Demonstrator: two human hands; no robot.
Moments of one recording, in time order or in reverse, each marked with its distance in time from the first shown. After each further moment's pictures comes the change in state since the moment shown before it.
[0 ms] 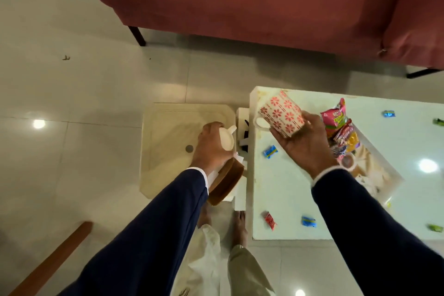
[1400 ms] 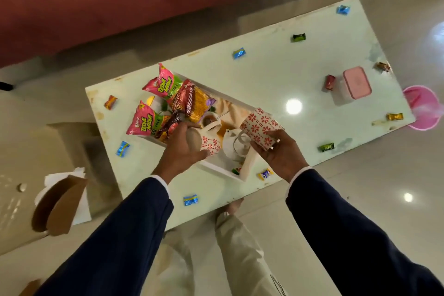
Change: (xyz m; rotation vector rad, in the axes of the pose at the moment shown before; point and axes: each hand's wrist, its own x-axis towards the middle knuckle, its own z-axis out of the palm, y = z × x) left_hand -0.045 0.220 0.320 -0.048 -0.283 0.247; right_hand -0.161 -0.164 -0.384 0.311 0.318 -0.103
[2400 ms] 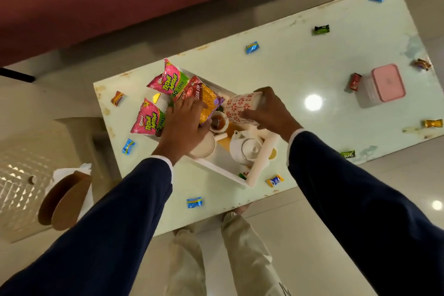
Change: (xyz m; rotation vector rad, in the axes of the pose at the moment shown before) left_hand 0.056 0.031 -0.008 0.890 0.141 0.252; right_hand 0.077 -0.037 0.080 -1.406 -0.022 -0.321
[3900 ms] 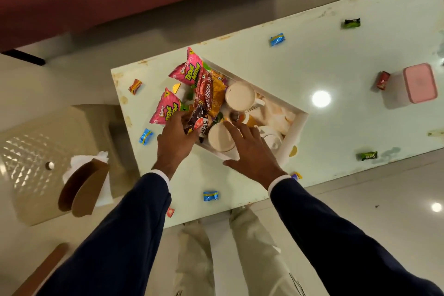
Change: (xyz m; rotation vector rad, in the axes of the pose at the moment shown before) left_hand -0.053 -0.060 0.017 -0.560 -0.058 -0.548; right_hand -0.068 0.014 0.119 -0.715 -0.098 -0.409
